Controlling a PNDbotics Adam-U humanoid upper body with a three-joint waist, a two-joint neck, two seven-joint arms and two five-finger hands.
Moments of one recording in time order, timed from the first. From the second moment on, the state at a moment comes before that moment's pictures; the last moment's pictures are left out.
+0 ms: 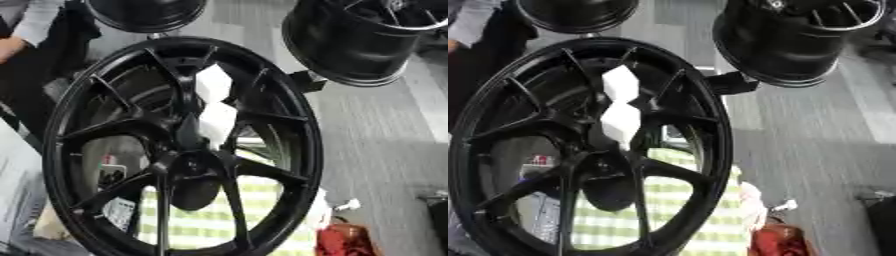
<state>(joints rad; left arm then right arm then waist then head) -0.32 0.78 0.08 -1.90 0.39 0.02 0.51 -0.84 -1.07 0.38 -1.91 0.35 0.06 0.43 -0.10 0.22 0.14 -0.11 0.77</state>
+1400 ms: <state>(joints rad) -0.32 0.79 0.08 -1.89 0.39 0.03 0.50 -1.10 -0.74 0.63 -1.59 0.29 -0.12 0.79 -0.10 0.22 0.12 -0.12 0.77</state>
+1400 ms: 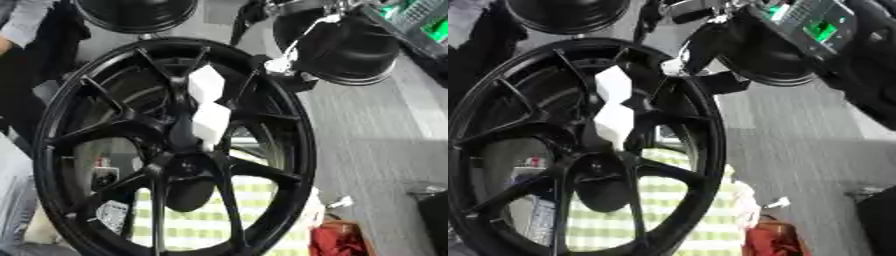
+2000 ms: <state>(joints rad) -0.32 0.79 0.08 -1.88 0.40 0.02 0.50 -1.12 -0.71 0.64 -1.59 0.26 -0.11 0.82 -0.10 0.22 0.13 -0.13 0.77</state>
